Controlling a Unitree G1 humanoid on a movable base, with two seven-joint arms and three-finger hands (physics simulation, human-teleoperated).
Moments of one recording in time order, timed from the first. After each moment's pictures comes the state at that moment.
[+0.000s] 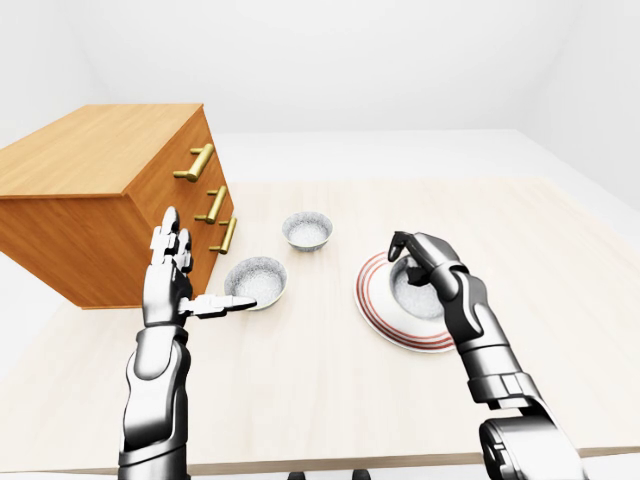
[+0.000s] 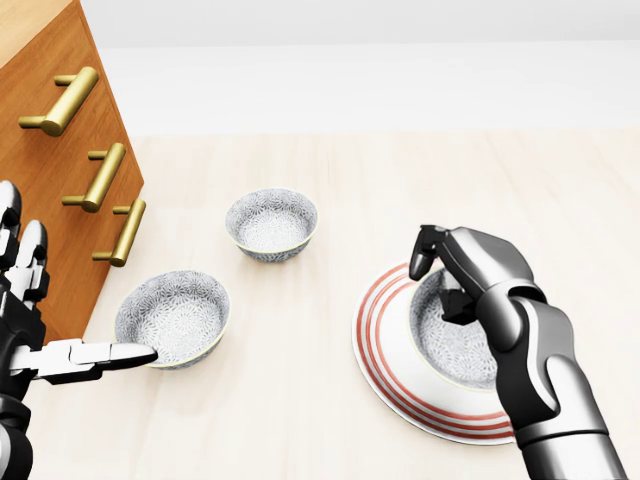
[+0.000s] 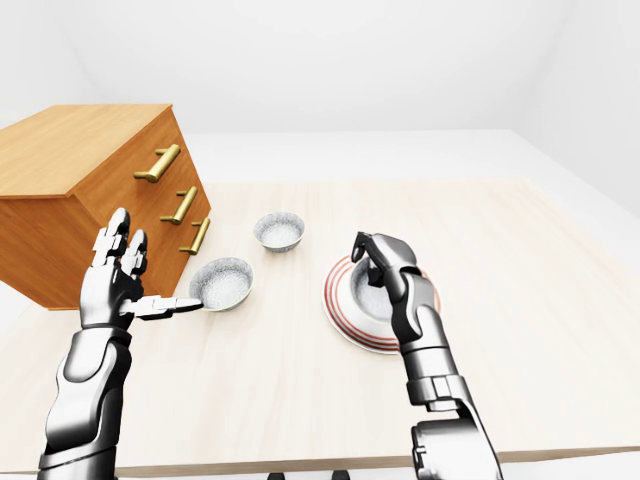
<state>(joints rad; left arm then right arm) -0.08 0.14 0.26 -0.21 -0.06 0.09 -0.08 -0.52 -0.24 -0.03 0.40 -0.96 0.09 0.29</state>
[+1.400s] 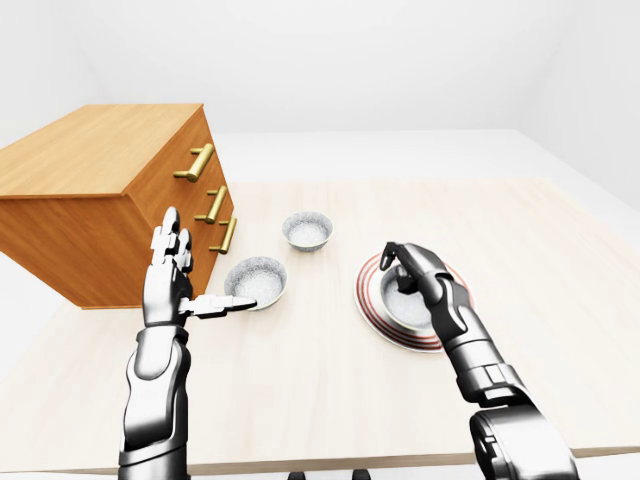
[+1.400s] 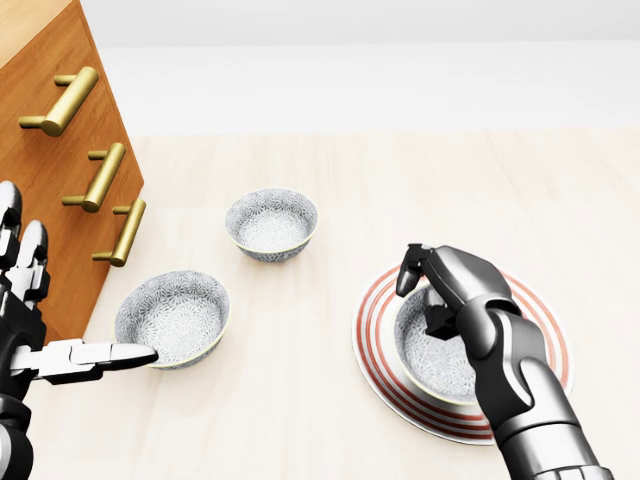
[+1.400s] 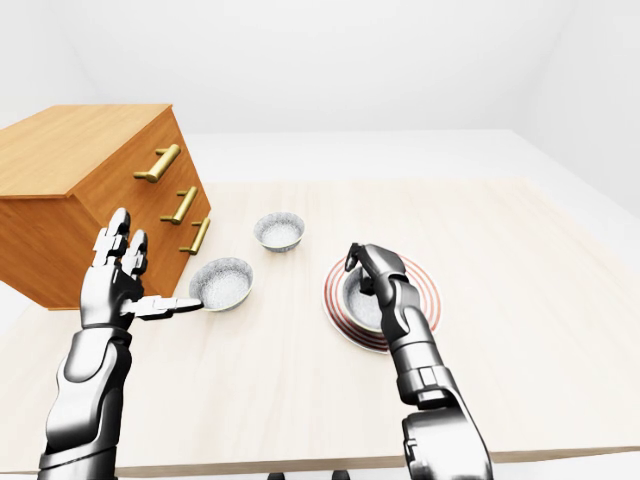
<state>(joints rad) -0.08 0.14 0.26 -0.20 -0.05 0.09 -0.08 -0.56 -0.20 0.01 0.61 -0.92 0.09 0.19</state>
